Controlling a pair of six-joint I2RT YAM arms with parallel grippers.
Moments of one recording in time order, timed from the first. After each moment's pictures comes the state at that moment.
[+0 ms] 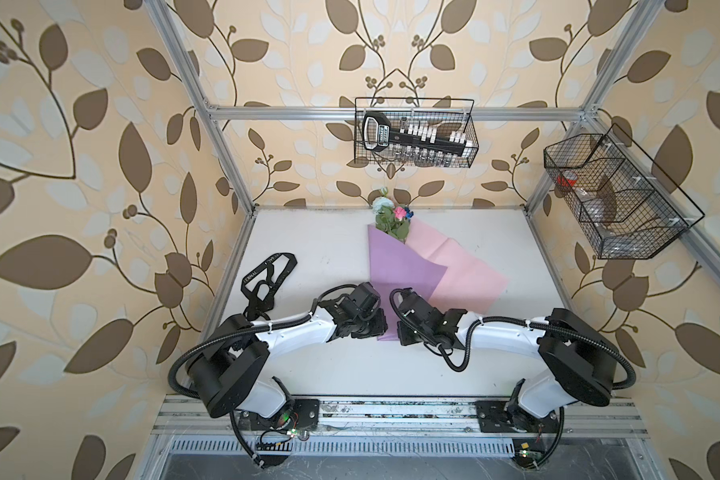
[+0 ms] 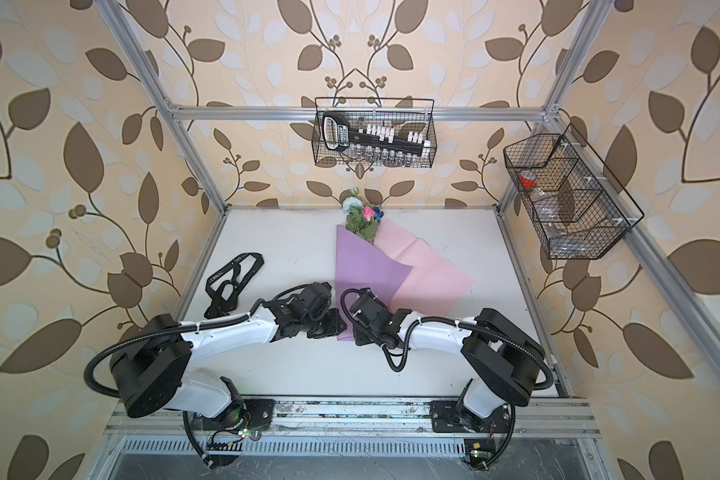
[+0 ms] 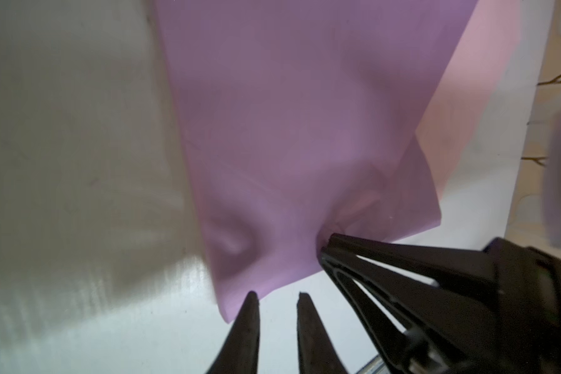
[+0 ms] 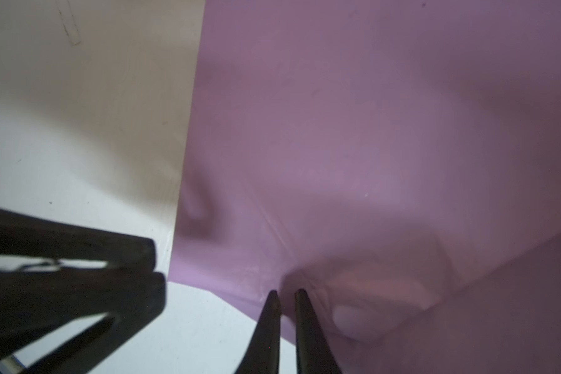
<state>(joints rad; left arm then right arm) -0.77 1.49 0.73 -0.24 0.22 -0.90 0.91 1.58 0.77 -0.22 0.11 0.66</state>
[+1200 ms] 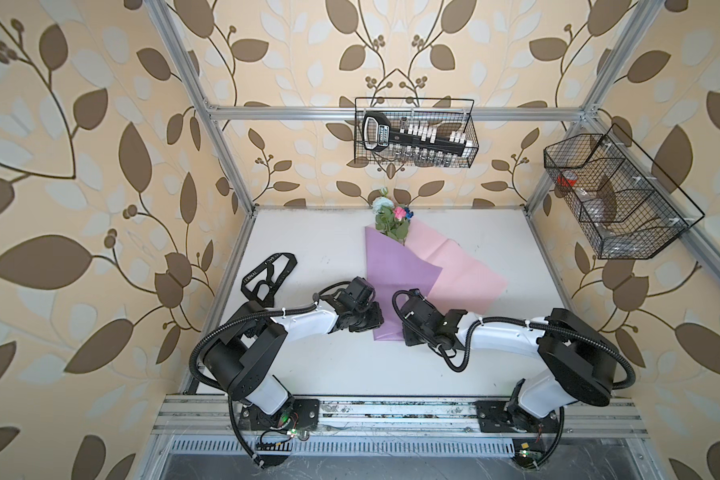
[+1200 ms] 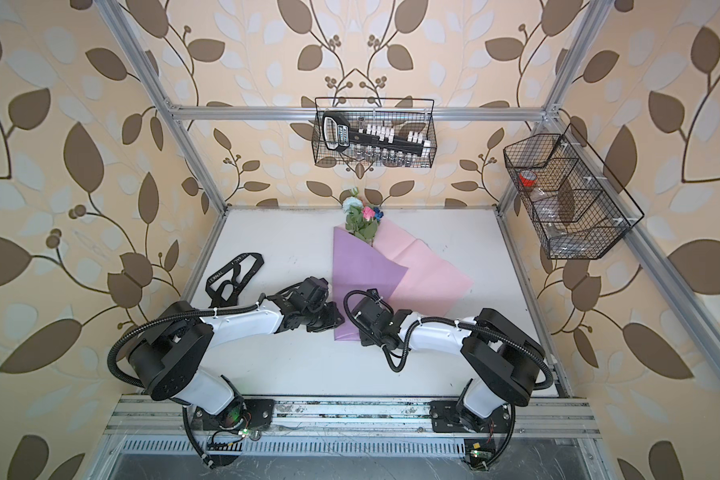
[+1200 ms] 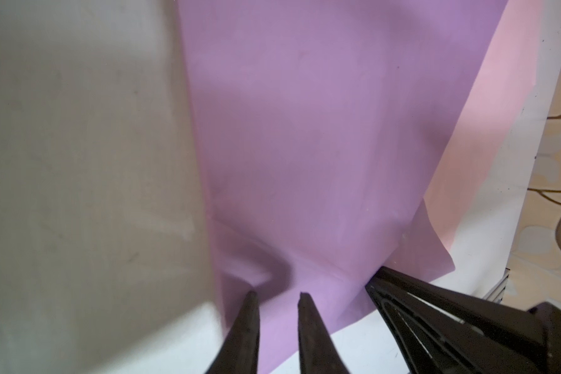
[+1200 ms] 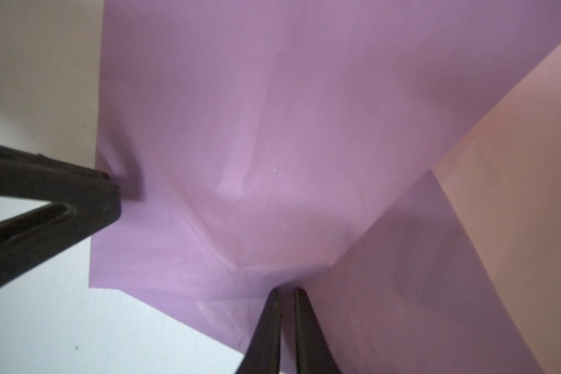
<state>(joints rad) -0.66 1.55 0.72 -0.14 0.25 -0.87 0.91 1.58 0.76 -0.29 0.22 0.69</state>
